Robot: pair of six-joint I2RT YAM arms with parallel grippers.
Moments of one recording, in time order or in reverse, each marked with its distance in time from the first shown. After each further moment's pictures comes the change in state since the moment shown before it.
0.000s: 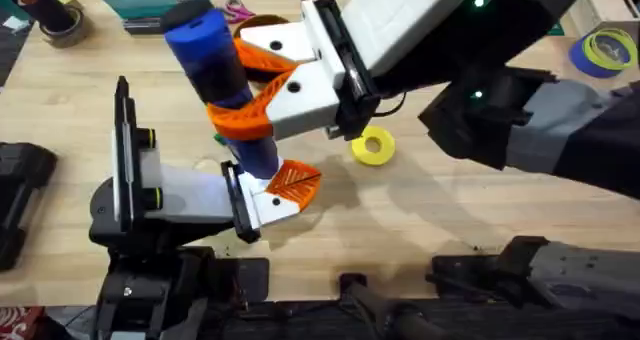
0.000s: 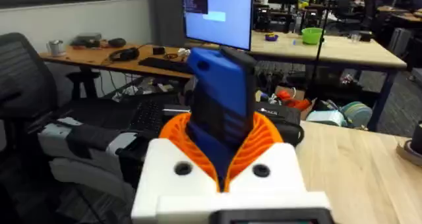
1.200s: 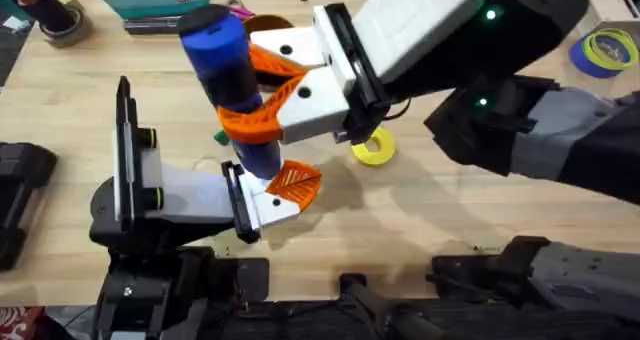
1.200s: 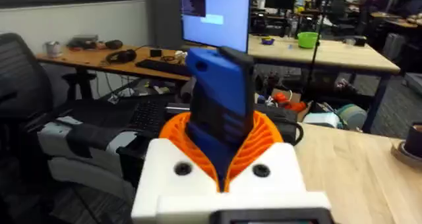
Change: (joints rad) left arm 0.000 0.000 0.000 -0.002 0.004 -0.001; right arm -0.009 -0.023 -0.043 0.038 0.002 0.005
